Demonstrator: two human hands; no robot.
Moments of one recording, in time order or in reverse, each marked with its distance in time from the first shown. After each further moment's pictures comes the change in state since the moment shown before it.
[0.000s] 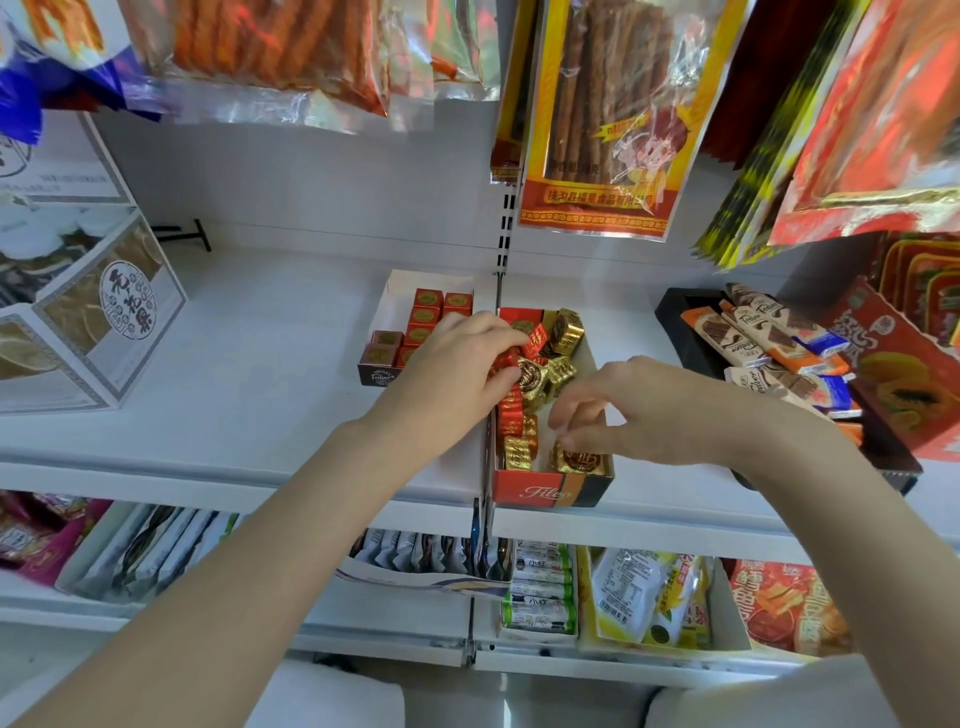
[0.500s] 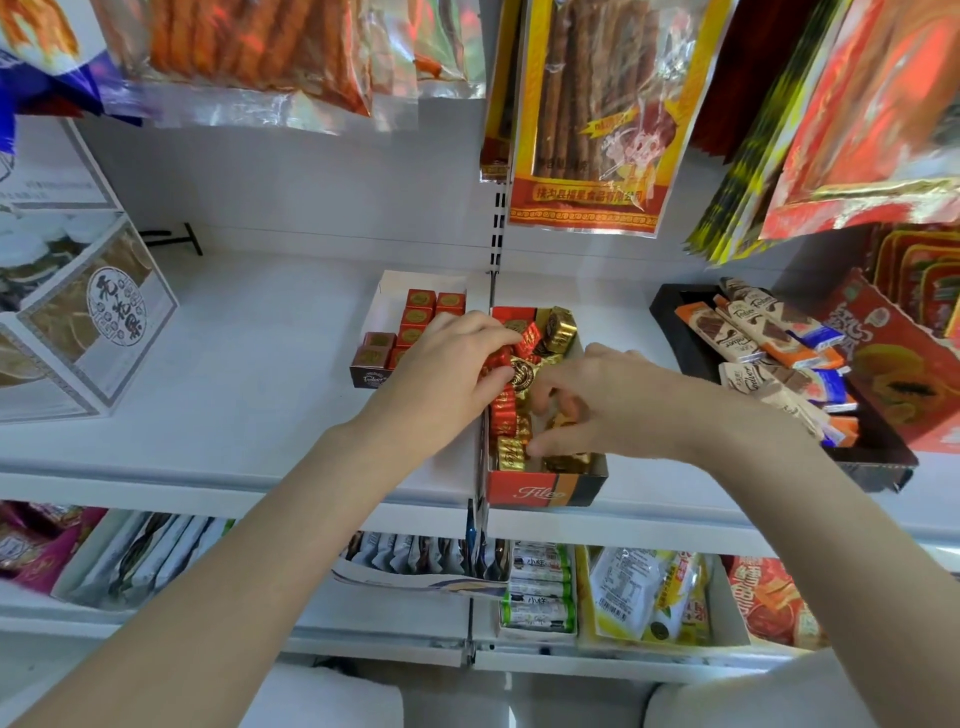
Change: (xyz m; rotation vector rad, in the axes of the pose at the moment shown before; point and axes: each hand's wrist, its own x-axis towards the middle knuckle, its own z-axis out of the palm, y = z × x) left_hand 0.002 0.000 0.001 0.005 -0.010 -0.006; right_hand 0.010 -0.006 0.006 -0.157 -0.027 0.019
